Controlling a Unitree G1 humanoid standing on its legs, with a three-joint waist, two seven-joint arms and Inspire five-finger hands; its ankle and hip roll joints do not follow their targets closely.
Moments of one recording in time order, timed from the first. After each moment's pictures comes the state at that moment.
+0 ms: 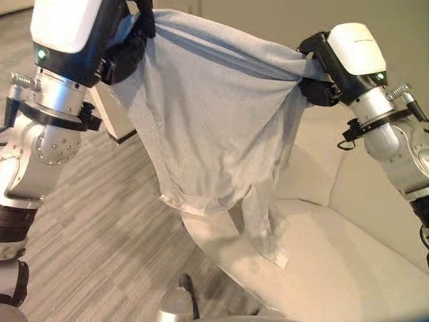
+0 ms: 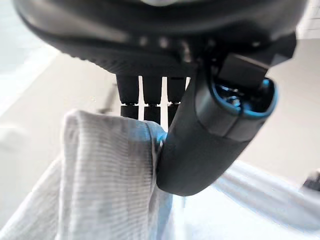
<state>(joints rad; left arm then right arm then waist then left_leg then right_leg) -0.59 1.10 -0.10 -0.07 0.40 -0.15 0.34 -0.82 -1.03 0.37 0.10 -0.40 -0.12 -0.20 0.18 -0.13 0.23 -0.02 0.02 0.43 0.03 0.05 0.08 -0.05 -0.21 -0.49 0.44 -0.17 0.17</state>
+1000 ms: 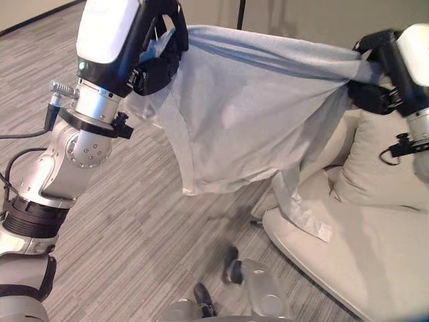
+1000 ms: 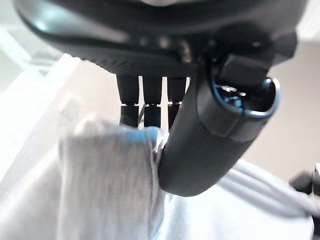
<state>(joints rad) -0.58 0.83 -0.20 -0.13 0.34 -0.18 0.27 -0.30 -1.18 -0.11 -0.08 -0.31 -0.11 -0.22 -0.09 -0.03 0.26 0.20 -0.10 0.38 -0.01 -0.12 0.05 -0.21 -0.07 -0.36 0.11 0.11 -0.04</state>
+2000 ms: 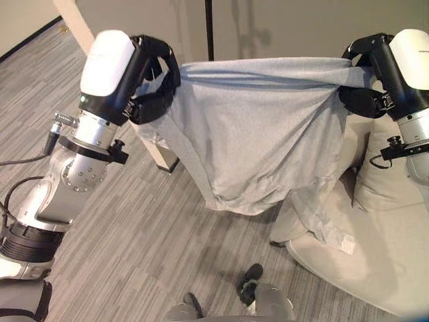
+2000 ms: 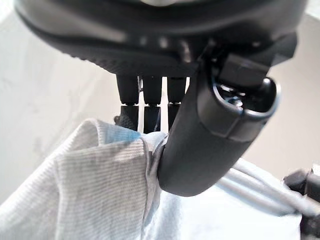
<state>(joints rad) -0.42 0.82 -0.11 -0.20 0.28 -0.19 0.21 -0.38 -1.09 0.00 -0.06 -0.31 -0.10 -0.18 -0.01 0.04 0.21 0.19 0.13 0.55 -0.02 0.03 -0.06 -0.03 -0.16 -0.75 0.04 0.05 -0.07</state>
